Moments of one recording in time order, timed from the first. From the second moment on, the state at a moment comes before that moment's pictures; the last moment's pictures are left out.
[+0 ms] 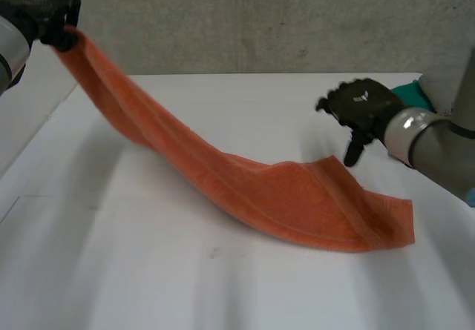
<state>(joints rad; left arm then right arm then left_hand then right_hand) 4.51 -1.82 -1.08 3.02 -1.45 3.56 1.89 -1.14 1.20 0.24 1.30 2.58 1.17 1.20 1.19 1.19 0.99 0.32 0.33 0.31 0.31 0.11</state>
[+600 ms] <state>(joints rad) 4.52 -1.53 -1.31 3.31 -1.37 3.52 2.05 -0.66 0.57 0.04 1.44 2.84 1.17 1.20 1.19 1.19 0.99 1.15 1.18 1.19 1.19 0.98</state>
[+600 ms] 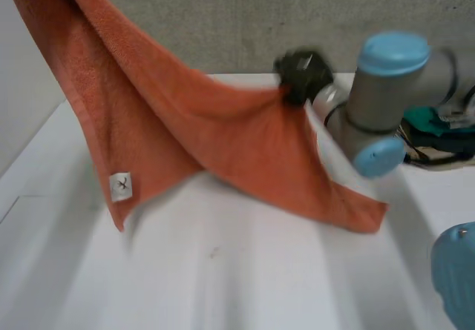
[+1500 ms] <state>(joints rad) 4.60 -1.94 -1.50 3.38 -1.47 3.55 1.94 -0.99 1.46 -0.30 1.43 2.87 1.17 1.20 1.19 1.19 0.99 0.81 0.81 0.81 0.81 0.63</state>
